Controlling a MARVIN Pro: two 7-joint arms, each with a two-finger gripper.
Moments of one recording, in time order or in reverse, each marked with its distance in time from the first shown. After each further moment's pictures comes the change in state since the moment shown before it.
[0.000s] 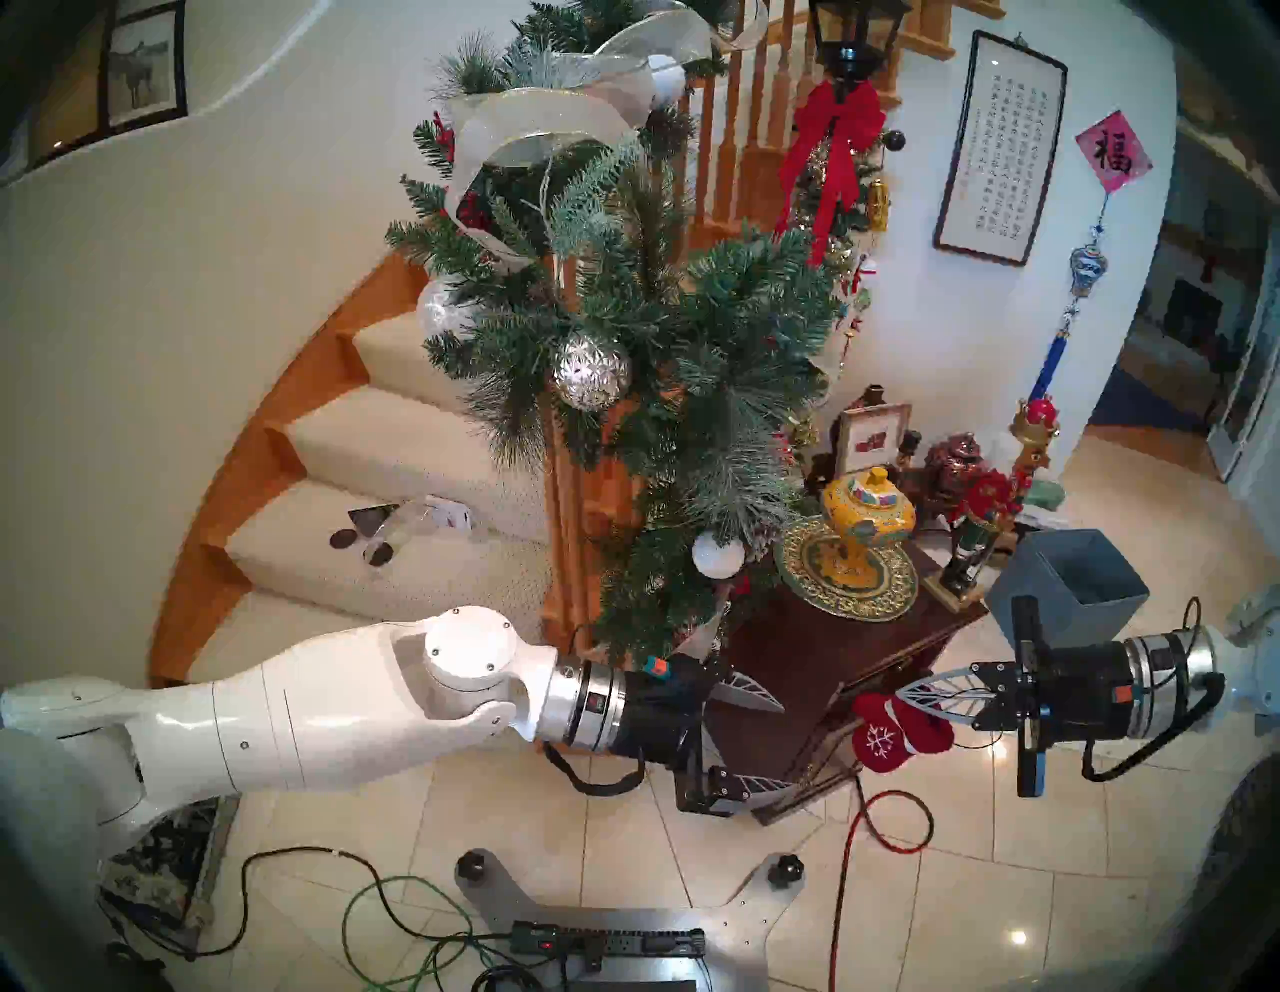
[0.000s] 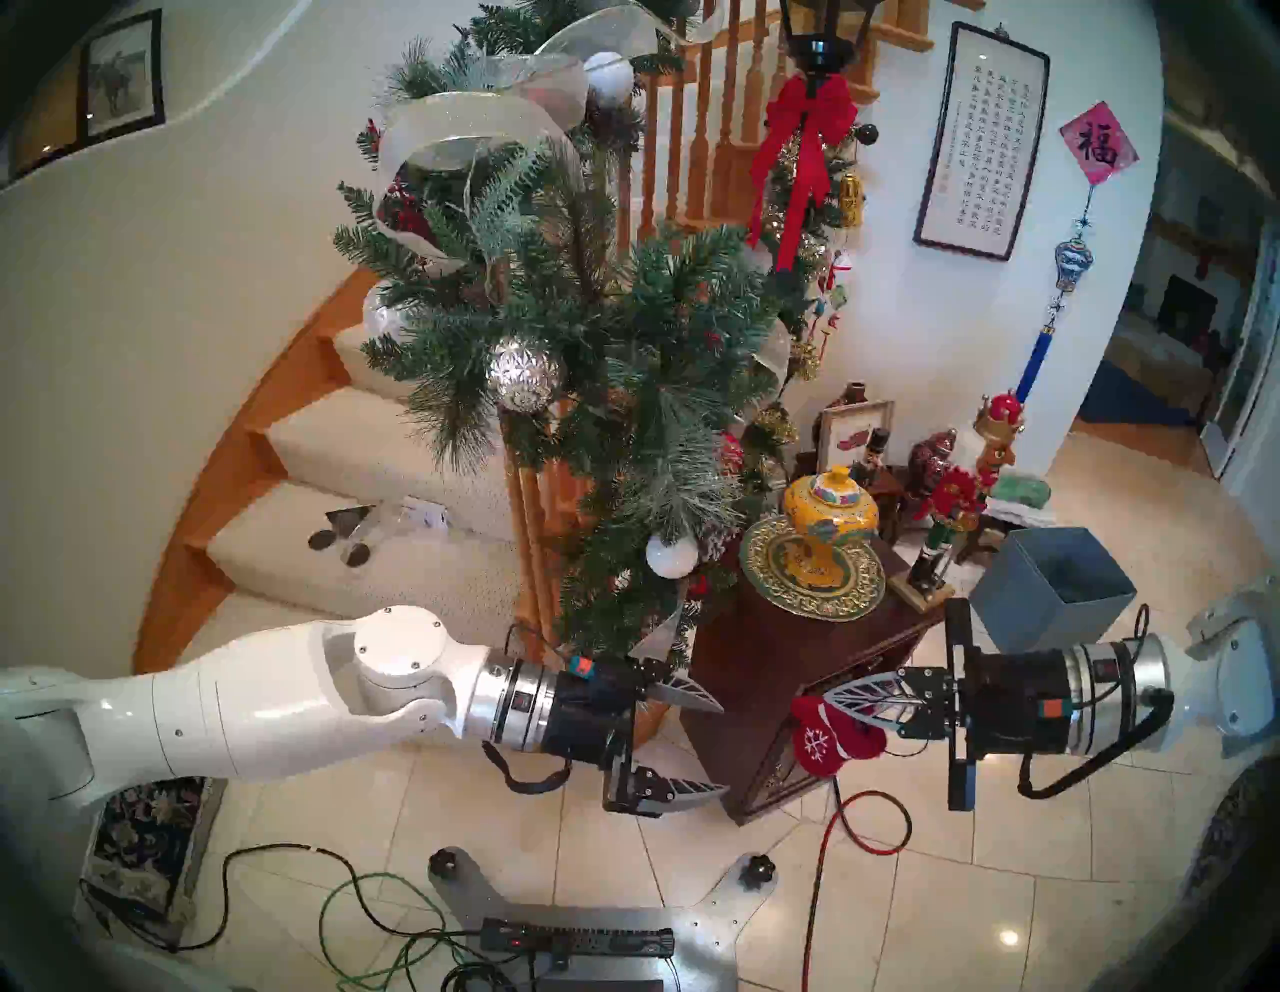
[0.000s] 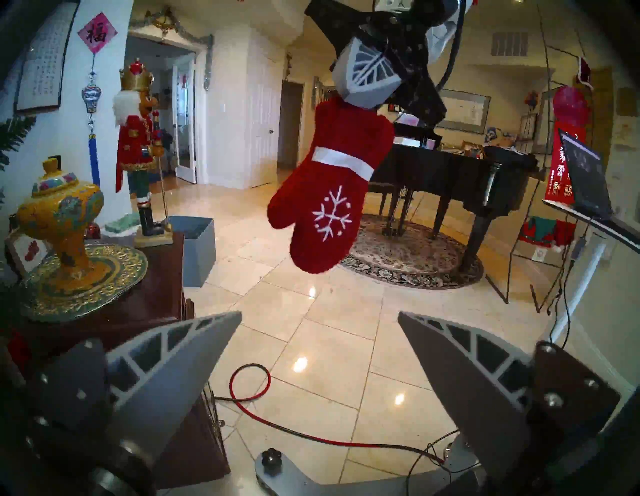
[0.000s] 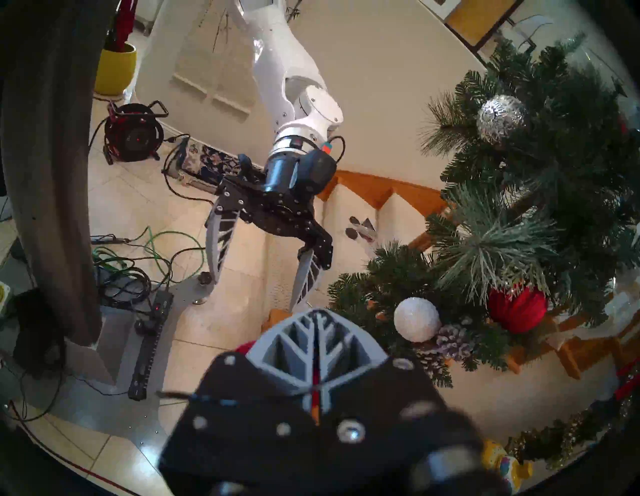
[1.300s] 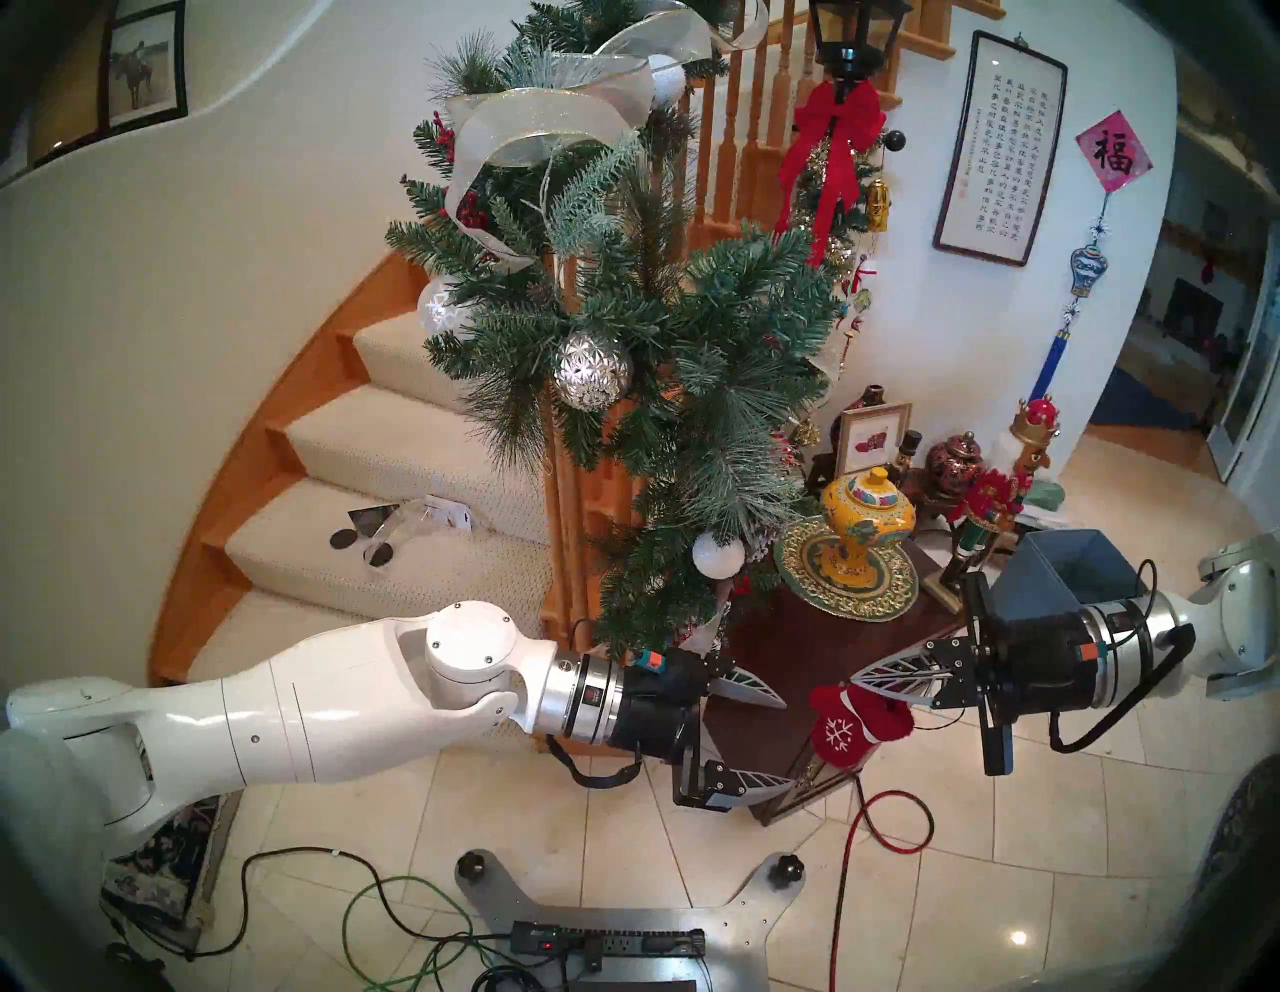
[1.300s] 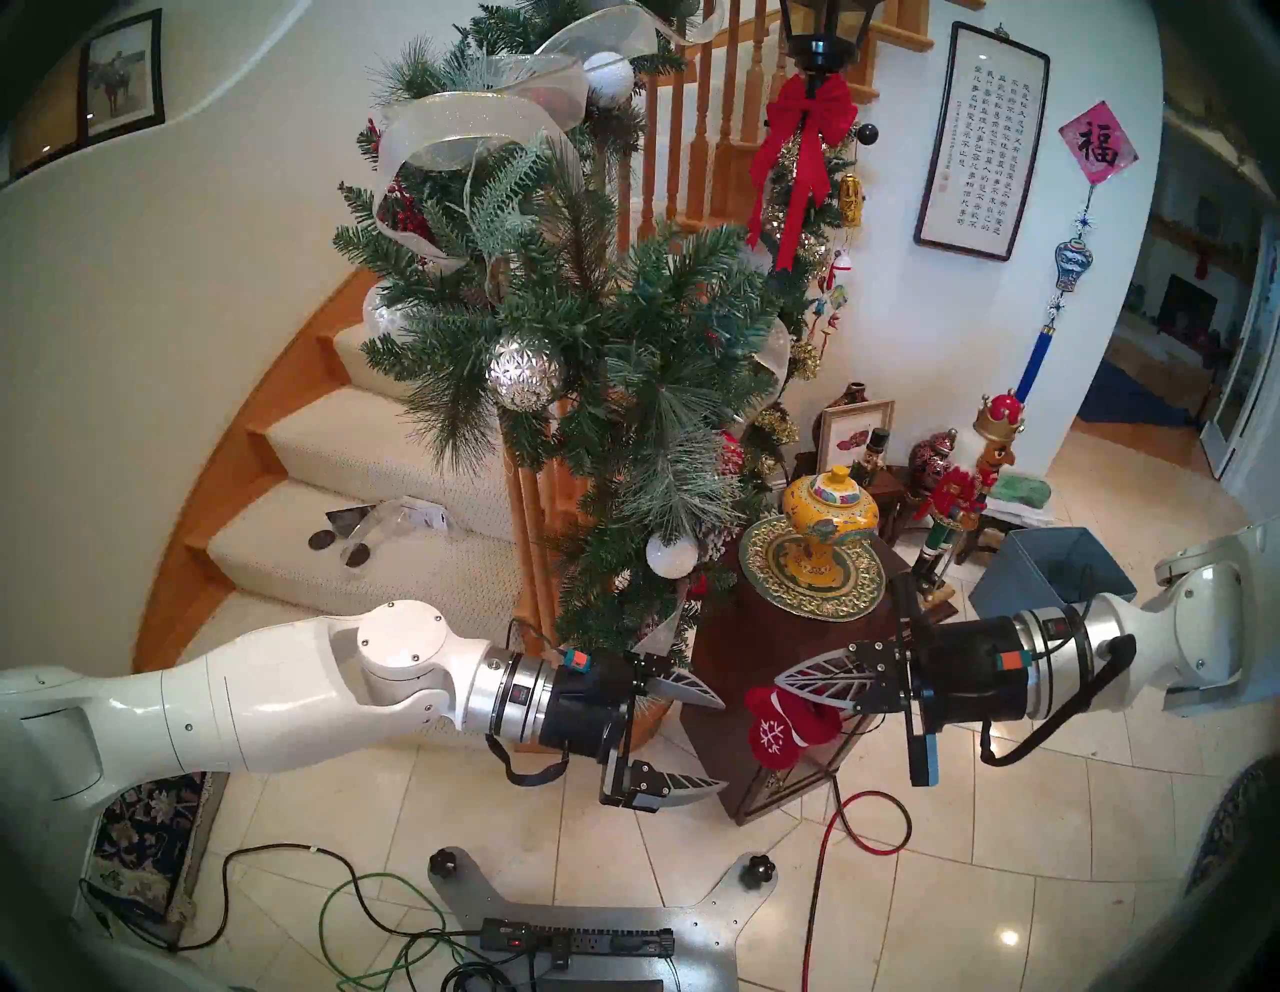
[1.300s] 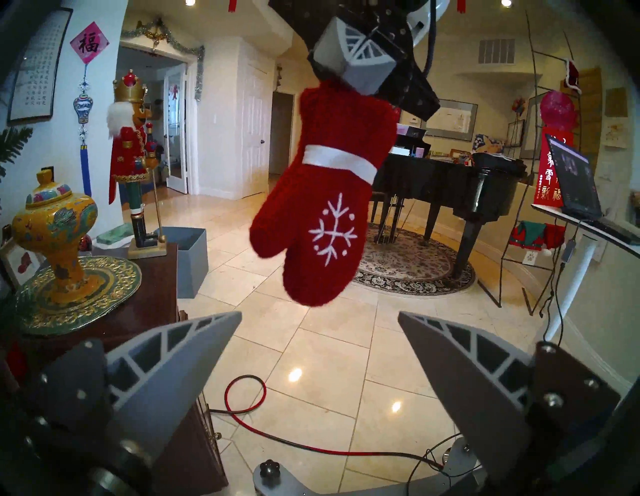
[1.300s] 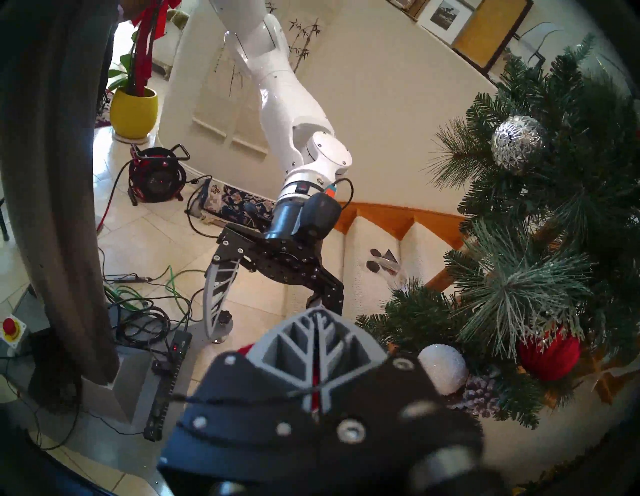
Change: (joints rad) left arm -0.007 -0.037 -0.009 0.052 -0.014 -0.036 -0.066; right arm 0.020 0.162 0.186 0.074 0.398 0.000 0.518
